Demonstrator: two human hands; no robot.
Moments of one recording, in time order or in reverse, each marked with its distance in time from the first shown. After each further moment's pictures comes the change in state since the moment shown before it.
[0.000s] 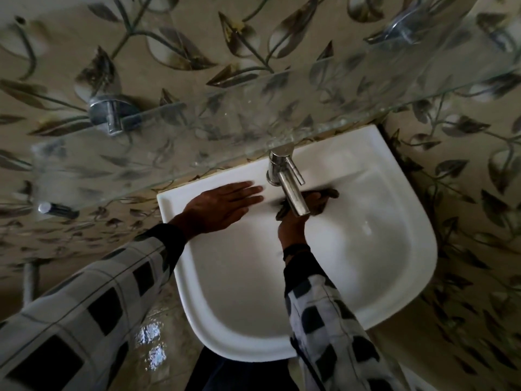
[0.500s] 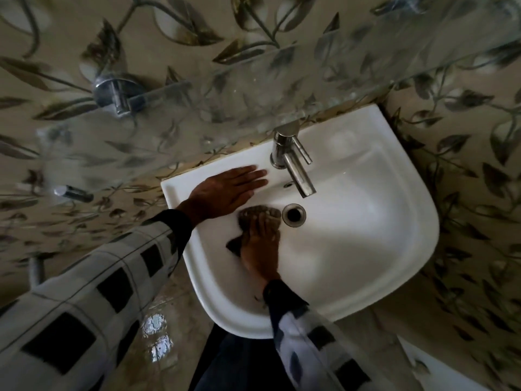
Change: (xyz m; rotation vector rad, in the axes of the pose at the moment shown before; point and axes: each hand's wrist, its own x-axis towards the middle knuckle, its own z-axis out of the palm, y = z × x) left_hand 0.000 -0.002 0.005 -0.010 -0.031 -0.022; right_hand -0.131 0.008 0.013 -0.638 -0.650 -0.104
